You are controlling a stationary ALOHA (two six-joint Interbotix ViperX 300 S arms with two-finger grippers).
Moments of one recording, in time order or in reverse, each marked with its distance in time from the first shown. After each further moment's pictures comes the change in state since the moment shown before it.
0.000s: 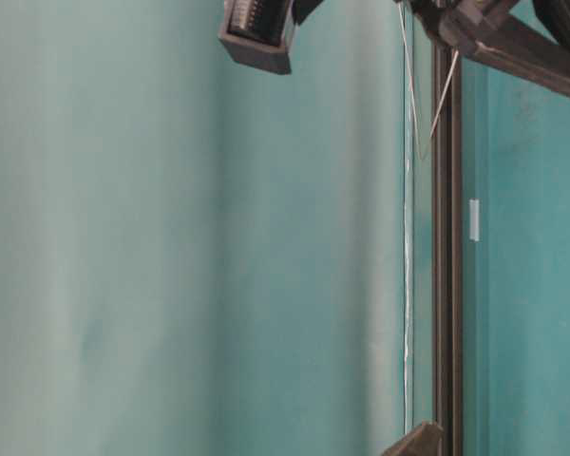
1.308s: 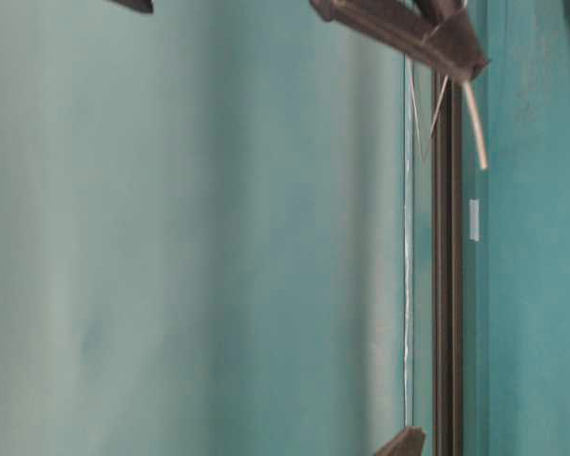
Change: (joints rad) left arm 0.002 -0.034 0.020 -0.005 -0.020 -0.032; right arm 0.014 -0.265 0.060 0.005 0.087 -0.057
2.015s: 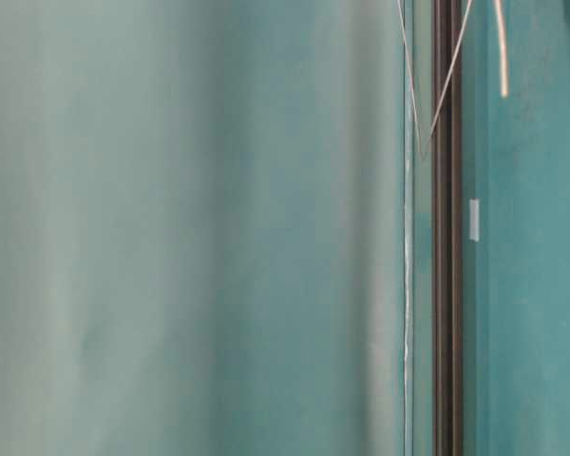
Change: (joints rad) left arm -0.095 0.044 0.069 -0.002 -0.175 -0.074; right arm 0.195 -0.014 0.137 0.176 -0.302 -0.008
